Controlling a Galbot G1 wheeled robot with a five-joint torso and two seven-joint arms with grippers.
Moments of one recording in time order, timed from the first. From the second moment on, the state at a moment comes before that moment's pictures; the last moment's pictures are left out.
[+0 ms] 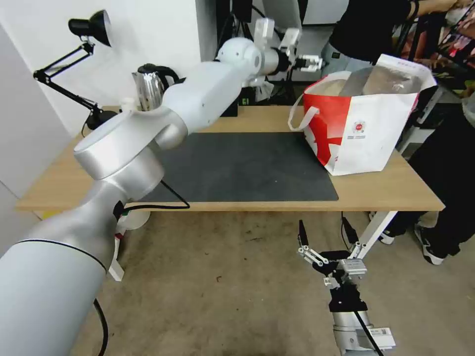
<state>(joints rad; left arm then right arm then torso) -0.45 -1.59 0.55 -0.58 -1.28 0.41 0.35 -1.77 1.25 0.34 2.14 0.02 0.45 0.28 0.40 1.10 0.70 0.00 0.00</state>
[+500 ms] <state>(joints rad) -0.43 -1.56 0.42 -0.69 -1.31 0.34 0.31 -1.77 1.25 0.34 2.14 0.02 0.45 0.28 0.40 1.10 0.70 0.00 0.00</state>
